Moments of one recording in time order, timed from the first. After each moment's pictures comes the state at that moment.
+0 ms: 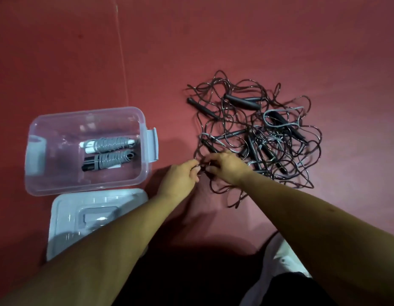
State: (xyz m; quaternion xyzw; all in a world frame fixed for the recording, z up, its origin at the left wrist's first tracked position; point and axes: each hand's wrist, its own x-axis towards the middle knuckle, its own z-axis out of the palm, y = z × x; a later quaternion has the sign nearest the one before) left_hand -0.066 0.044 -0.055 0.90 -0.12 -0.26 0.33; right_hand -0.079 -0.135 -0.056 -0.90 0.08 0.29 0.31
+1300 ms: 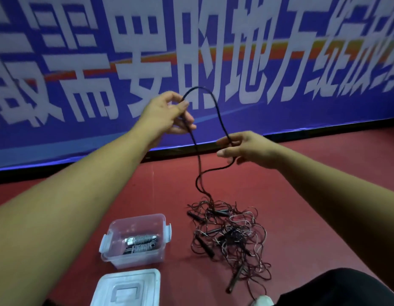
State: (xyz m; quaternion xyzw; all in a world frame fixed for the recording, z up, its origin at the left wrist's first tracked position) left_hand -0.134 0.061 0.546 0.71 -0.24 -0.04 0.66; right_hand -0.204 -0.168 0.490 -0.88 -0.01 0.02 0.48
